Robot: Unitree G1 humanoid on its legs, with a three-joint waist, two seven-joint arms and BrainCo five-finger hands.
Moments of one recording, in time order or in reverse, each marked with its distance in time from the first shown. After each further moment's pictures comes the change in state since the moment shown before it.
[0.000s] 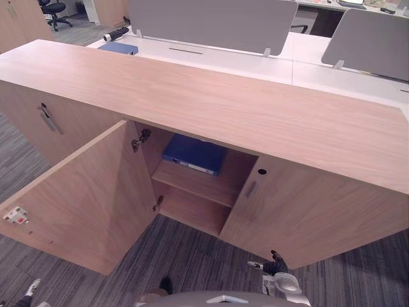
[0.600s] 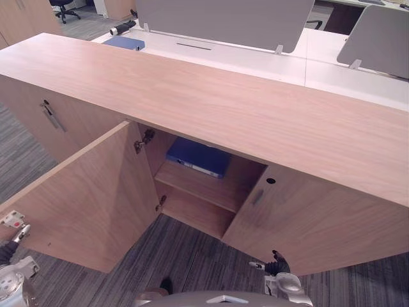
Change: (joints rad) left arm -0.037 0.102 -0.245 -0.300 -0.074 -0.090 -0.072; right arm -0.001 -0.017 0.010 -0.006 0.000 0.000 0.022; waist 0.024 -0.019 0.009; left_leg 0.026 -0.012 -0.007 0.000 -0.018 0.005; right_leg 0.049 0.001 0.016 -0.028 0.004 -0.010
